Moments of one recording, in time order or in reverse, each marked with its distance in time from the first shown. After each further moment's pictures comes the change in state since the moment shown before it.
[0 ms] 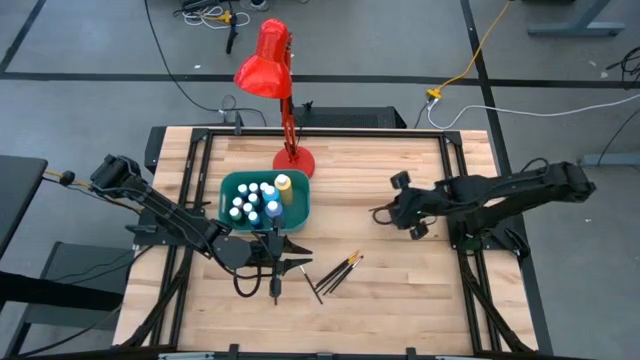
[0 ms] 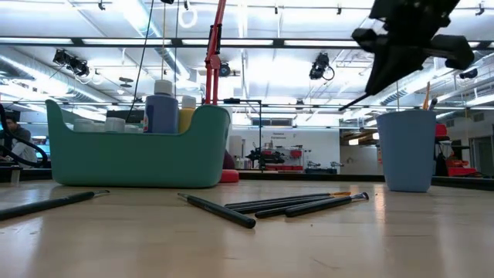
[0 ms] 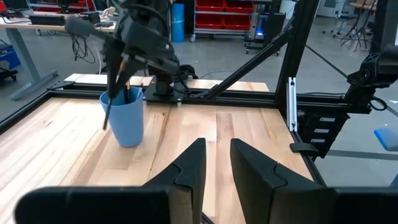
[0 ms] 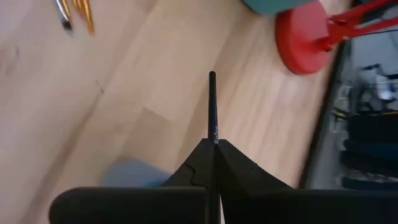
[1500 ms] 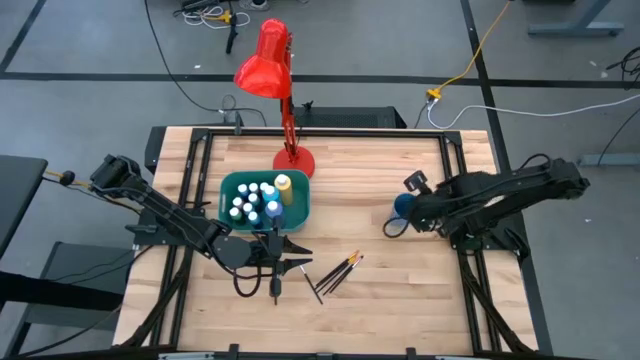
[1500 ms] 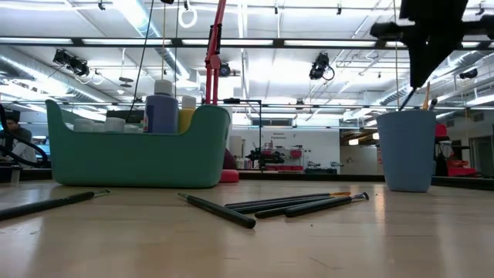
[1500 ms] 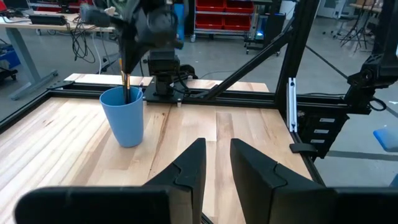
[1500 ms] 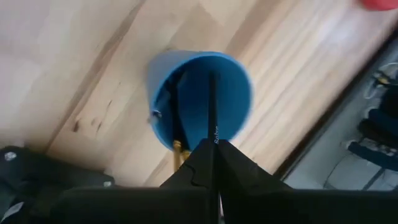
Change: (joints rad) left arm 0.000 0.000 0.000 0.000 0.000 -0.003; right arm 0.078 0.088 0.223 -0.570 0.030 0.046
